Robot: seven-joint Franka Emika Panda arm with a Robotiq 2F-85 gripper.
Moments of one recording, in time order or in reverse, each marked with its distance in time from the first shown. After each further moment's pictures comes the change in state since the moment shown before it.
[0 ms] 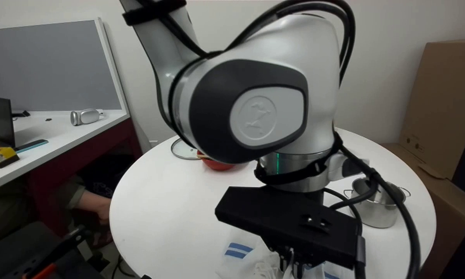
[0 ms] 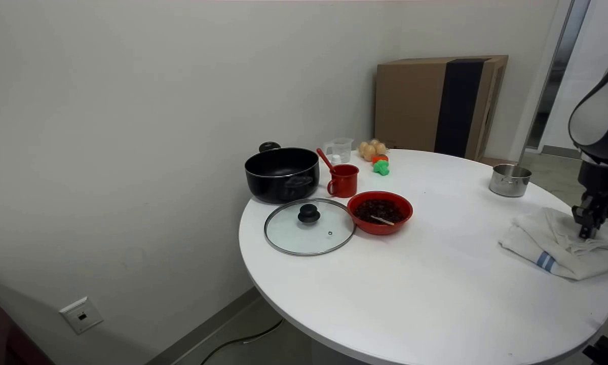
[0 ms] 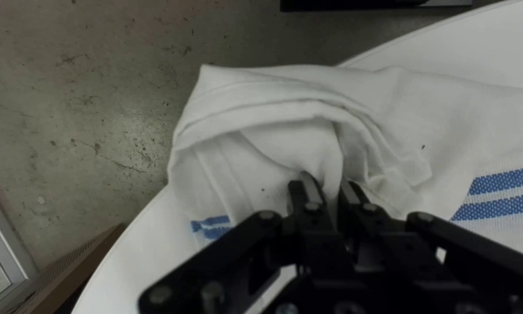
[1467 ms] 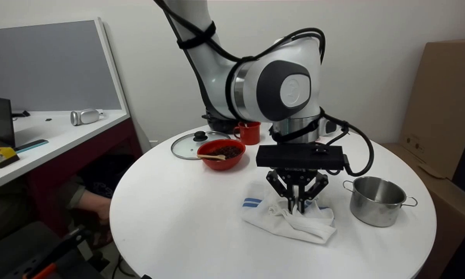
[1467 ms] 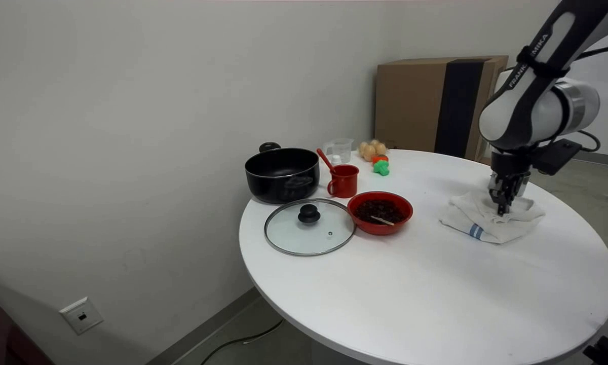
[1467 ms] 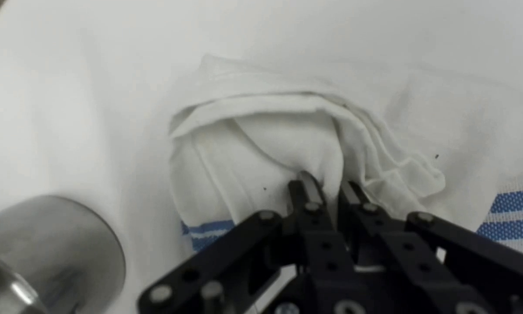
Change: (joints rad) arm 0.134 0.228 0.087 0.390 -0.016 -0.177 0.025
